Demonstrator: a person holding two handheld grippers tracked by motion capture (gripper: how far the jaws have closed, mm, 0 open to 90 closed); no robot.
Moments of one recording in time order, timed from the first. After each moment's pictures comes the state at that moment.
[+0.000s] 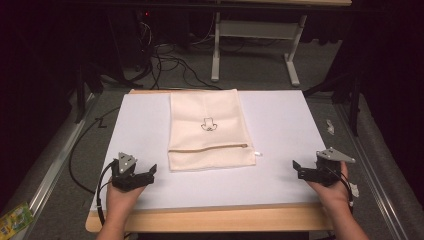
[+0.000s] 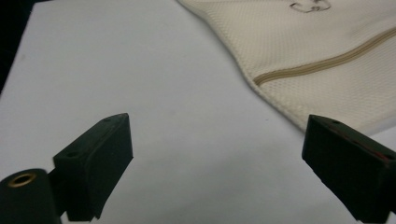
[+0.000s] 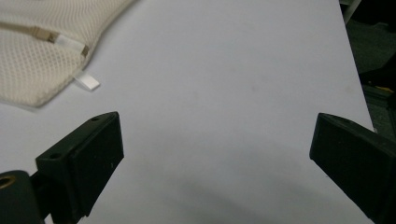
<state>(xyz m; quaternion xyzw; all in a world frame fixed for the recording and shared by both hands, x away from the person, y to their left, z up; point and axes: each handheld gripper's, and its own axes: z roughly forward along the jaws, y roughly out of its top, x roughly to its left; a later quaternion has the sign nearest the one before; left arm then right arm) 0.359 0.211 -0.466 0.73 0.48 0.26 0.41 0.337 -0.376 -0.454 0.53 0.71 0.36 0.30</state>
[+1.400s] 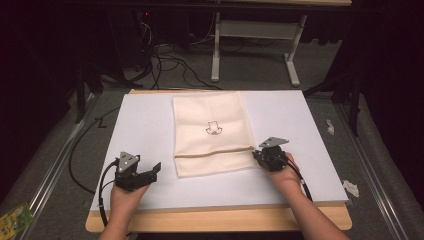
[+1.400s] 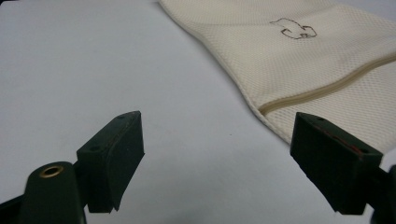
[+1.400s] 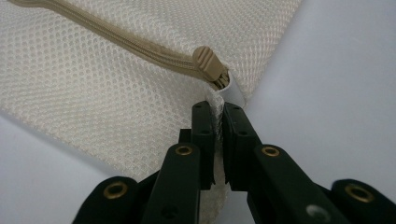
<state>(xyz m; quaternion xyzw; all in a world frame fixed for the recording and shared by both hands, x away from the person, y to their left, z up) 0.357 0.201 -0.459 0.72 0.48 0.23 0.44 0.400 -0.249 -0.469 0.44 0.81 0.31 0.21</state>
